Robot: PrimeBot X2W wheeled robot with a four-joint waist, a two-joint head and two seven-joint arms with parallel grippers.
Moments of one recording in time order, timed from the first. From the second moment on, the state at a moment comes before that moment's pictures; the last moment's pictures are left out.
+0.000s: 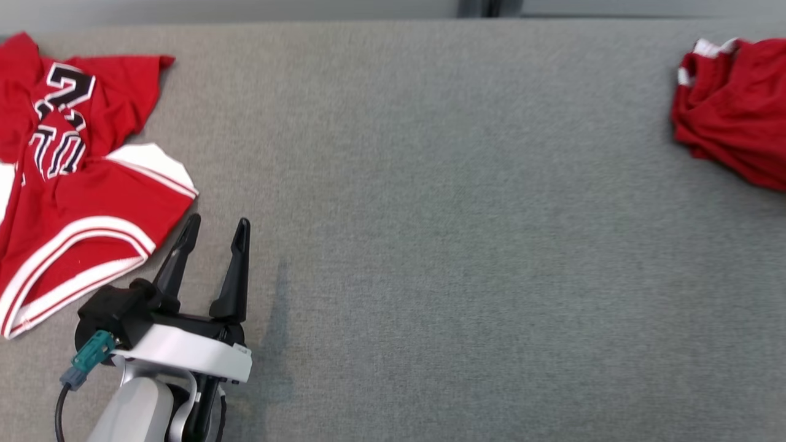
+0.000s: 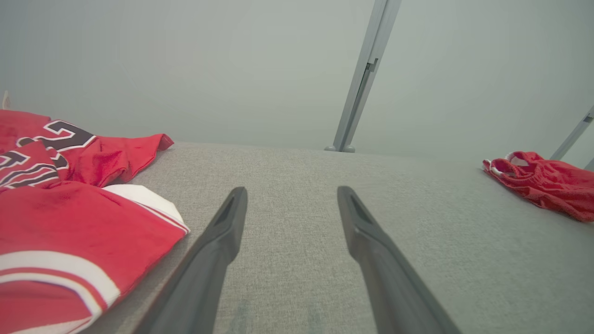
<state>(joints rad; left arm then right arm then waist) -0.21 0.23 -0.24 0.17 -0.48 -0.03 -0.26 -1.18 -0.68 0.74 1.07 0.64 0.13 0.40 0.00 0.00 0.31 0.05</state>
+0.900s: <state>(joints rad) -0.08 0.26 -0.19 0.11 -0.52 0.03 -0.26 -0.69 -0.60 0.49 0.56 0.76 0.13 -0.20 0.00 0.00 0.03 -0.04</state>
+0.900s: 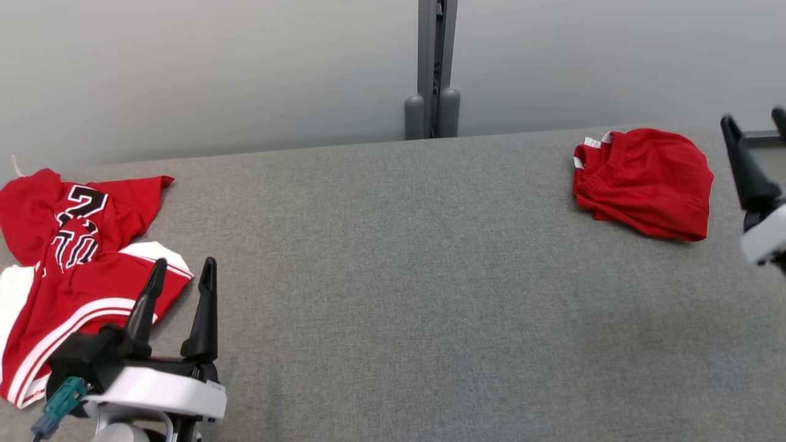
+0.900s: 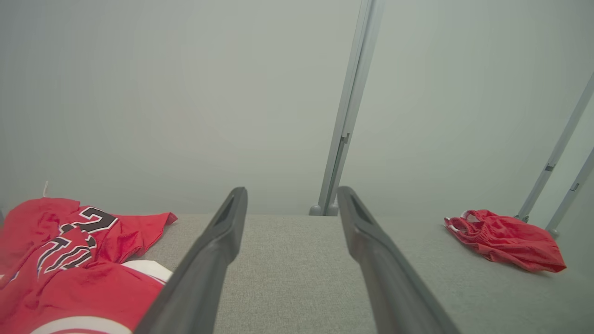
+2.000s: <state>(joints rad) 0.03 0.14 -0.10 0.13 -0.45 -0.03 -0.26 -0.01 -0.16 0.07 0.14 0.34 0.13 -0.26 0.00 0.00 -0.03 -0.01</state>
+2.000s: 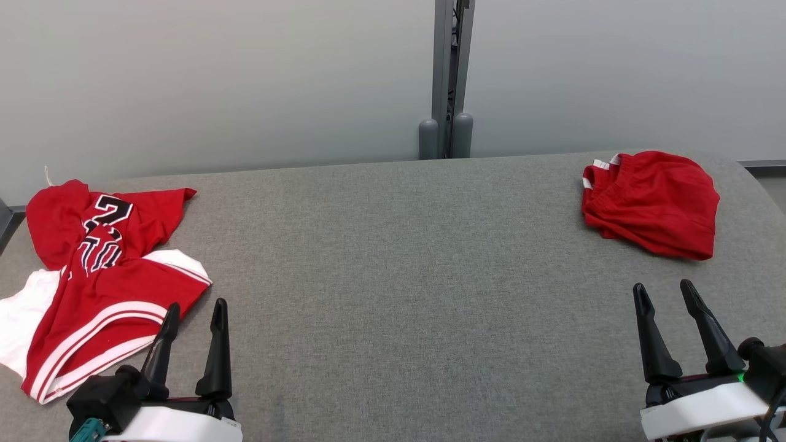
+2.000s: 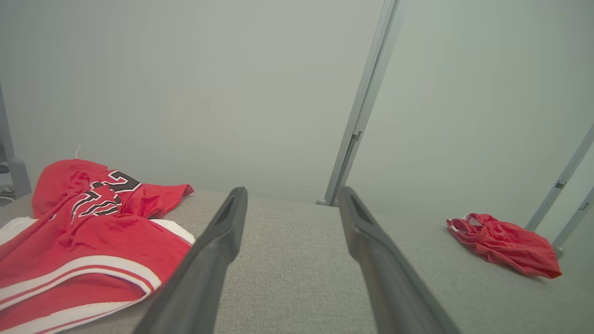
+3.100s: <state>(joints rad) 0.02 0.11 -0.07 0.17 -0.40 -0.07 -0.26 -0.01 -0.15 0.11 0.17 0.34 0.13 -0.26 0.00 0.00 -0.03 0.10</state>
